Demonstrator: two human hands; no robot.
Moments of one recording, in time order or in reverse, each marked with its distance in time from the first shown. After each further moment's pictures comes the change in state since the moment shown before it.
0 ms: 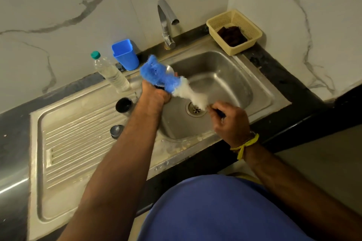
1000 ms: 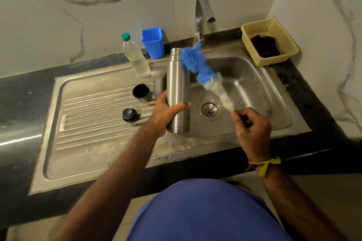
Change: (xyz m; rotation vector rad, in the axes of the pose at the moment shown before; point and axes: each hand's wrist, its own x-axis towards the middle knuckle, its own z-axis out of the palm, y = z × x) left_hand -0.029 -0.044 -0.088 0.550 -0.126 0.225; right_hand 0.009 0.001 -0.017 0.228 -0.007 0.191
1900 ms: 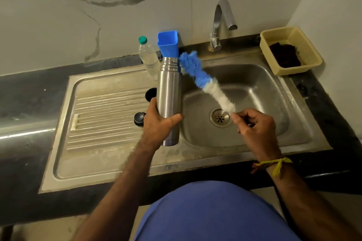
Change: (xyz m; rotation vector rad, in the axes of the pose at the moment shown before) left_hand -0.018 -0.004 -0.044 0.289 0.334 0.152; right_hand 0.031 -0.029 0.026 0.060 -0.211 0.176
